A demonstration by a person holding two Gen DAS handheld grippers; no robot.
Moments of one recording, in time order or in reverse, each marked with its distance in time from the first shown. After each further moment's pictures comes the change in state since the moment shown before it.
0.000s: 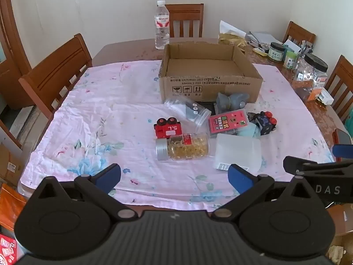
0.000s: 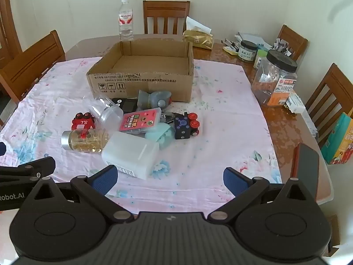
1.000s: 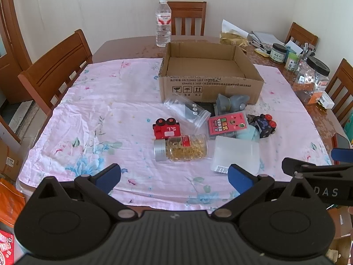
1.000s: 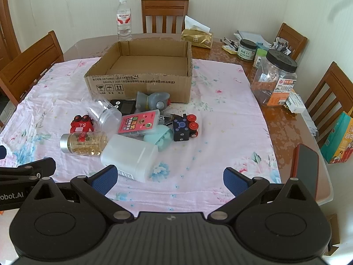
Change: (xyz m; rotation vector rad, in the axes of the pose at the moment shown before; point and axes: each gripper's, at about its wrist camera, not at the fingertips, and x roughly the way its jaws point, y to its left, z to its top) left arm 0.005 -0.002 0.004 -0.027 0.032 -0.009; right arm 0.004 -0.002 0.007 0.006 0.012 -0.001
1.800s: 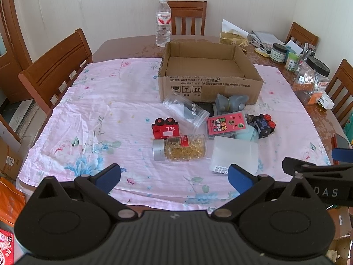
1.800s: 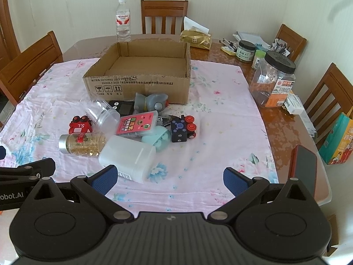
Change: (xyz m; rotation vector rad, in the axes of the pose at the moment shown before) left arm -0.001 -0.001 0.001 -0.003 0.005 0.000; right arm -0.003 -0.002 0.001 -0.002 -0.006 -0.005
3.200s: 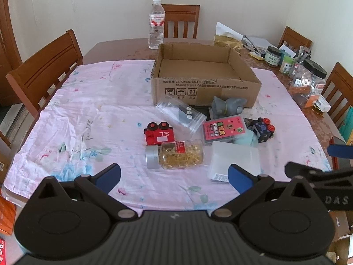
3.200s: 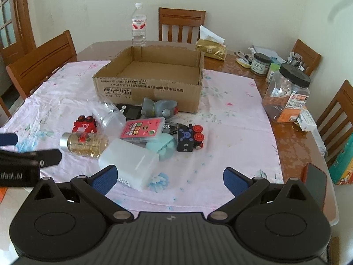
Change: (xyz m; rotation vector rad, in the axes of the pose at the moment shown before) left arm 0.026 0.008 0.001 0.002 -0.032 -0.056; right arm 0.017 -0.008 -0.005 -0.083 -0.059 0.069
